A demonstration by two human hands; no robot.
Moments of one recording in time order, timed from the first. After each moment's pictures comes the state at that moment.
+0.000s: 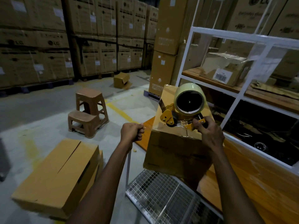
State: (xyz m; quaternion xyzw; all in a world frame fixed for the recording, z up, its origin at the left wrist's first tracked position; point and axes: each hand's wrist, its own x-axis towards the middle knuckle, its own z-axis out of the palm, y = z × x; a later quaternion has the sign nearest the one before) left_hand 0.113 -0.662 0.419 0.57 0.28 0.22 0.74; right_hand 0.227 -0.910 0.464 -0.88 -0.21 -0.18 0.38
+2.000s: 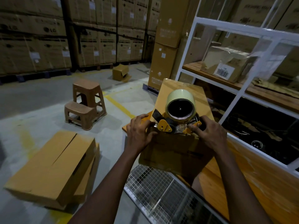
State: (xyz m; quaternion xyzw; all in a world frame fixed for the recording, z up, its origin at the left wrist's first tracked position) left_hand 0.140 -0.684 0.361 0.89 0.12 0.38 0.23; right_hand 0.252 -0.928 0.457 -0.91 -0.30 -0.22 0.19
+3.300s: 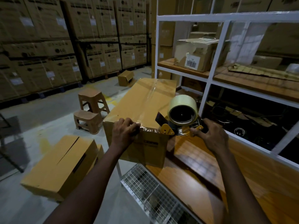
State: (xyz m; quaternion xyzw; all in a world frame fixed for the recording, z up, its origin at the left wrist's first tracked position) left_hand 0.180 -0.831 0.383 0.93 0.10 0.36 -0.05; right_hand 0.325 -1.151 0.440 -0.88 -0.30 -0.17 0.33
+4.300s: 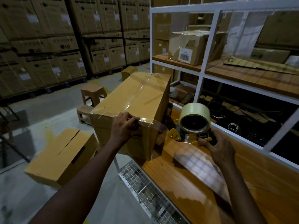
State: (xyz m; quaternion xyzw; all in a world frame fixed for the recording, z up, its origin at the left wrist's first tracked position) left_hand 0.211 -0.893 0.379 0.93 0.11 0.36 -0.03; right_hand 0.349 -1.250 0.382 -0.88 -0.25 -0.12 0.39
